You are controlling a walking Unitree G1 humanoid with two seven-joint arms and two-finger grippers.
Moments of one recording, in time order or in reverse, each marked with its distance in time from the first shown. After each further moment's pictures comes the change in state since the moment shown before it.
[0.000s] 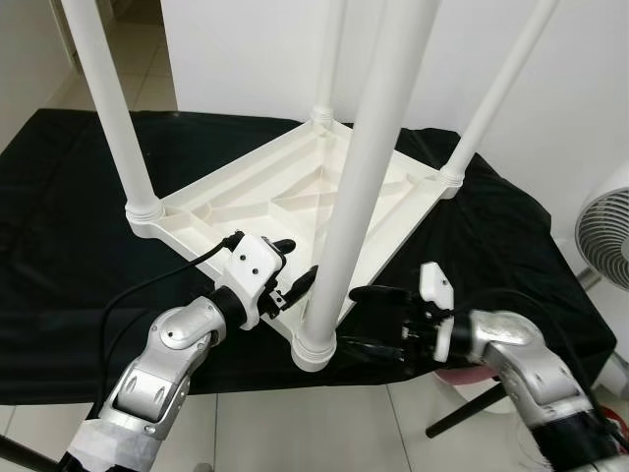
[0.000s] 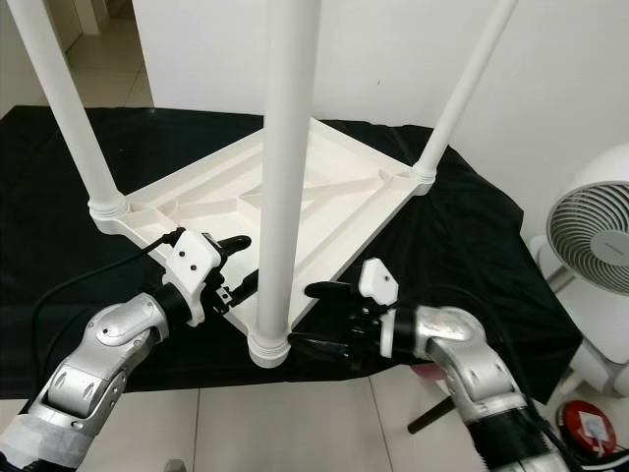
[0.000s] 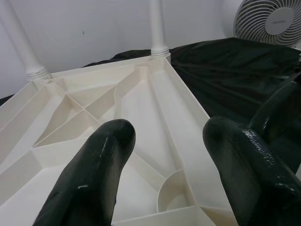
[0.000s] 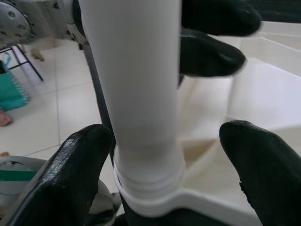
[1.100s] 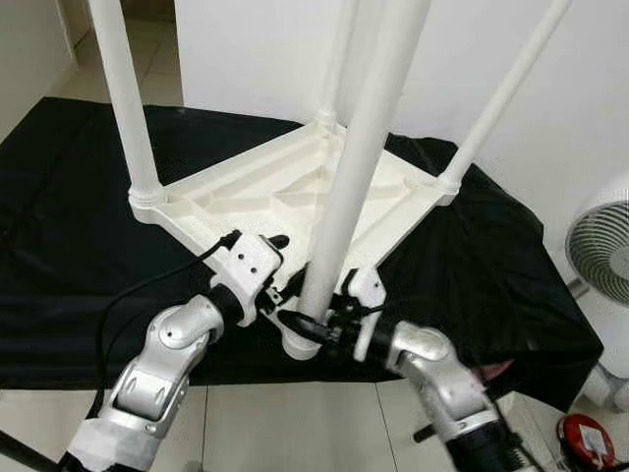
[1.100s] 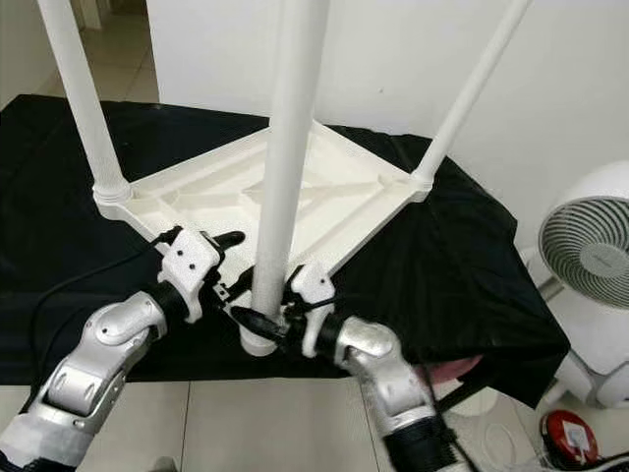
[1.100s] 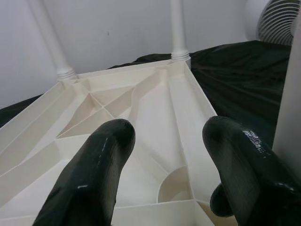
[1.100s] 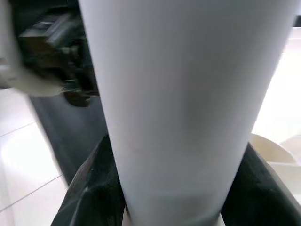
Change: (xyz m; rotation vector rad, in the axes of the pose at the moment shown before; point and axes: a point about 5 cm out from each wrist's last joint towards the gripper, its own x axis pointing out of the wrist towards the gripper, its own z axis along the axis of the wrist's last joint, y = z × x) left arm -0.001 0.008 -0.002 0.027 0.009 0.057; right arm 0.066 0.014 -0.015 0.116 -0.137 -0.422
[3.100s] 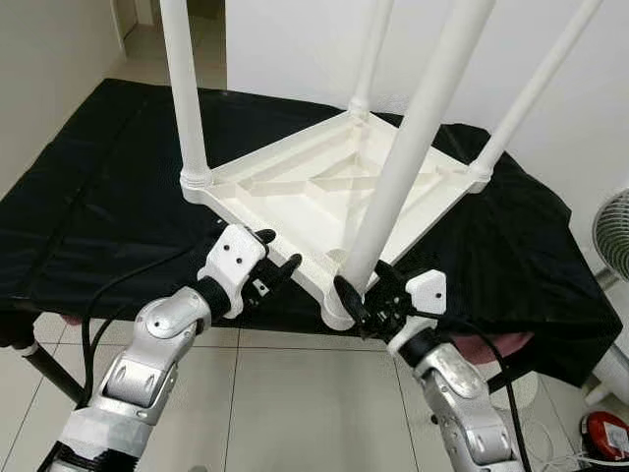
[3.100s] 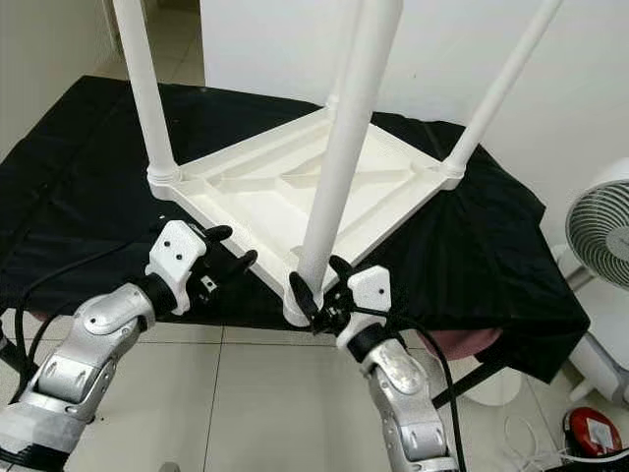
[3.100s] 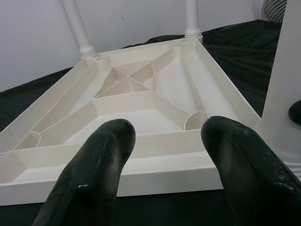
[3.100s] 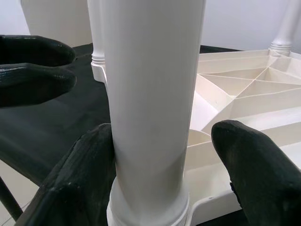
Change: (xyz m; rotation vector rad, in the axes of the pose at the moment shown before) left arm -0.001 0.020 -0.002 0.029 0.016 0.019; right arm -0.053 -0.024 0.012 -0.067 -0.144 -0.437
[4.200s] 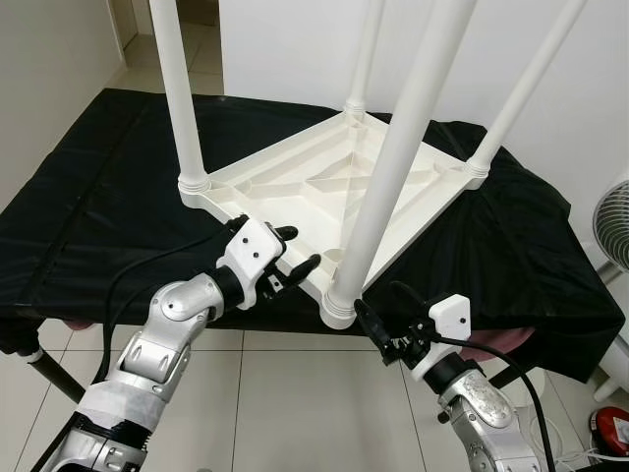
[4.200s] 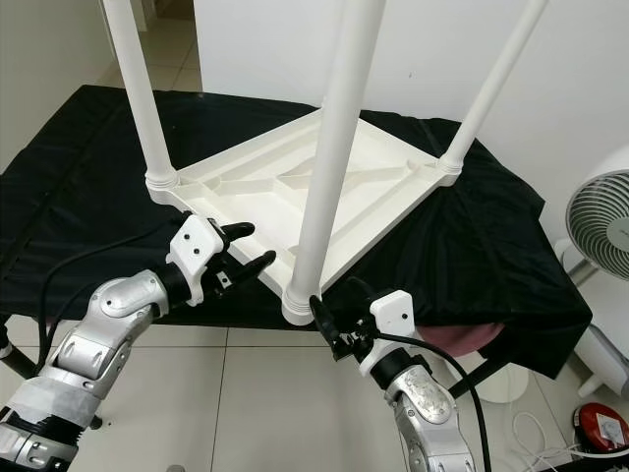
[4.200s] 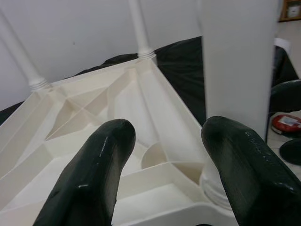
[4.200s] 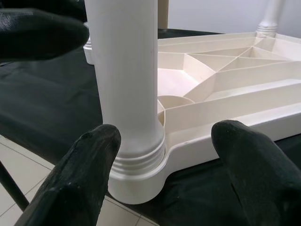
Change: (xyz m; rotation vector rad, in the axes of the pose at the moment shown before) left arm 0.022 -0.016 0.011 0.020 -0.087 -0.199; right arm -0.035 -0.007 -0.007 -0.014 0.063 -0.004
